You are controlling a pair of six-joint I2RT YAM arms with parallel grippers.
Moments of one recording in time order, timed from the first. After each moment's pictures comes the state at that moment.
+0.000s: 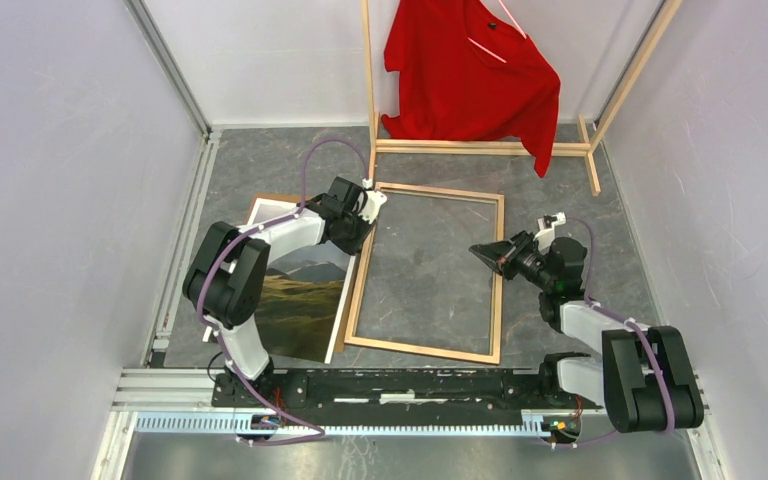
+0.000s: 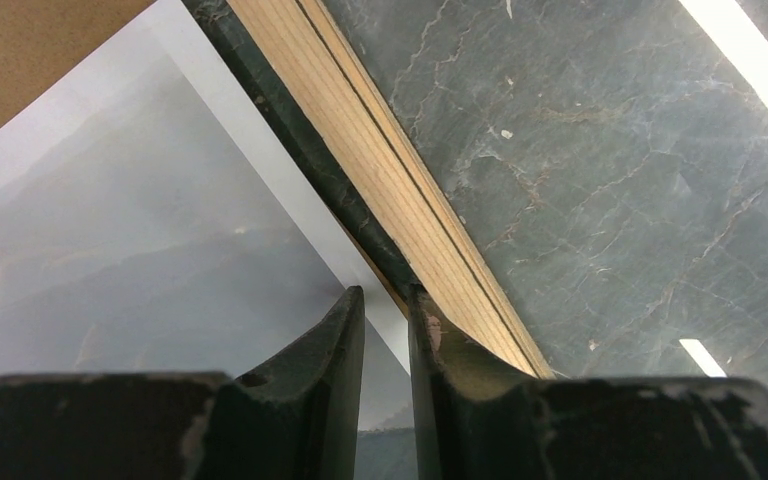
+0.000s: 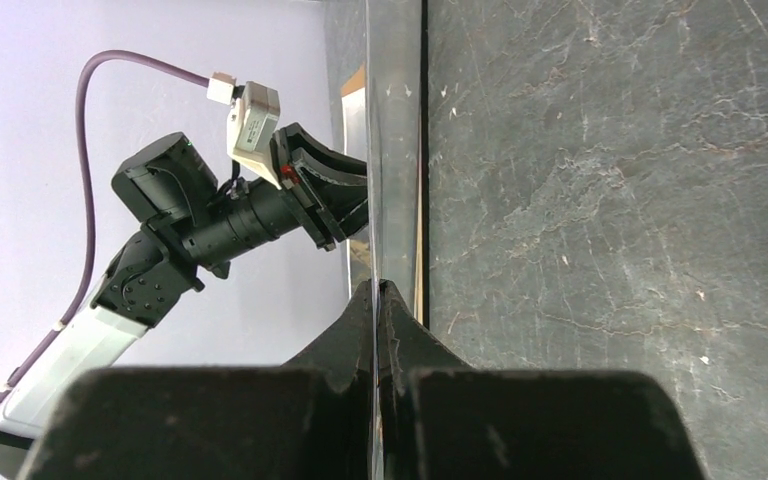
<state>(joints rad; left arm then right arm) -0.49 1.79 1.09 -0.34 0.12 0.21 0.06 1.18 0.22 0.68 -0.64 1.20</state>
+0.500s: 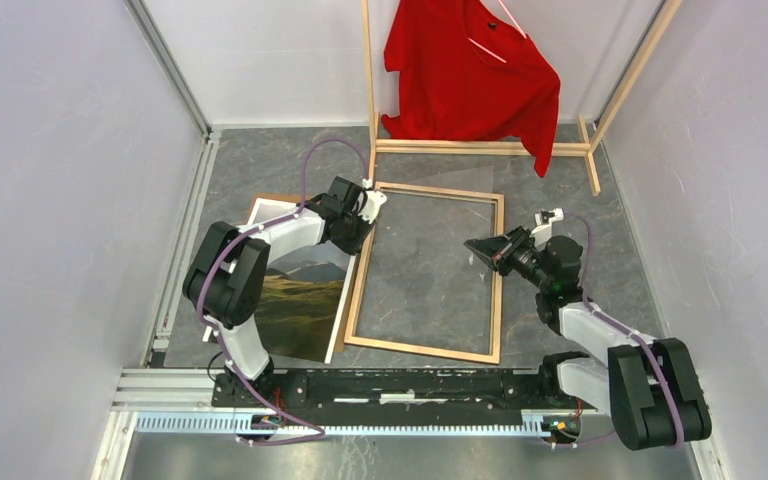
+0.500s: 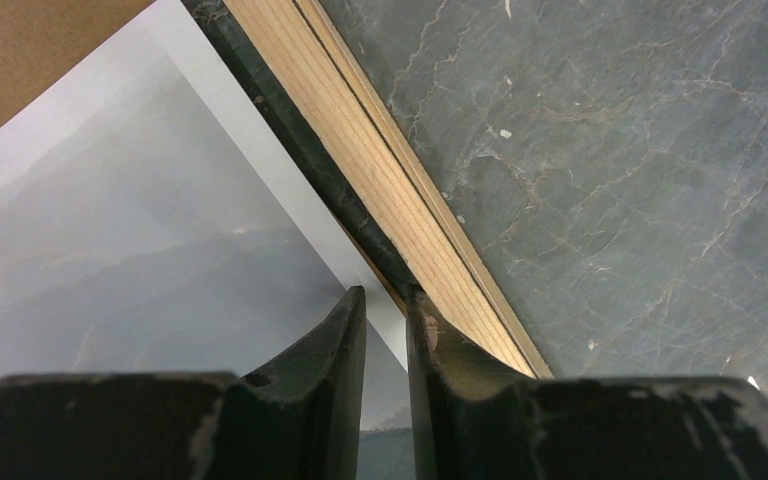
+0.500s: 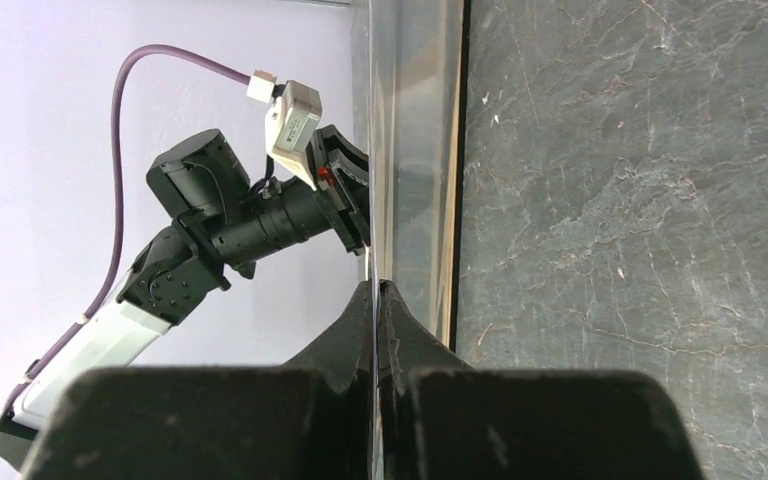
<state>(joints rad) -0.49 1.79 1.09 -0.34 0.12 0.21 0.14 1.12 0.24 0.67 -0.56 1.24</state>
